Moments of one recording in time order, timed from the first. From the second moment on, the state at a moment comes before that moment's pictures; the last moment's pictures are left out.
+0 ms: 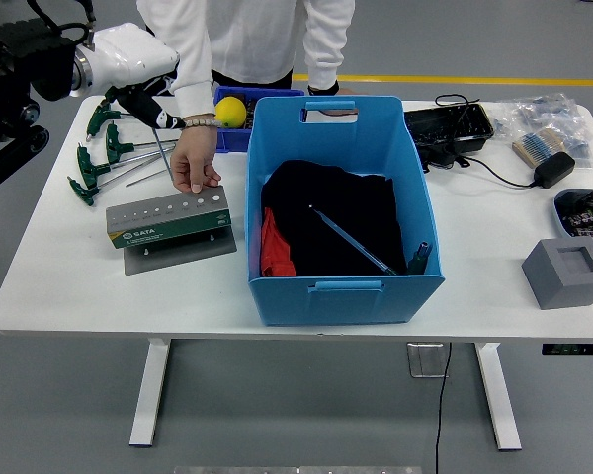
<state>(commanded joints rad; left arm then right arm) -1.18 0.56 -0.58 -1.05 2.04 -0.24 -0.07 0.14 -0.20 0.44 0.22 -0.10 -0.22 -0.12</state>
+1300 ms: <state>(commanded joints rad) -0.80 0.13 -1.13 -1.05 1.83 0.23 -0.13 0.16 -0.20 0.48 0.22 -0.18 -0.23 -0.14</state>
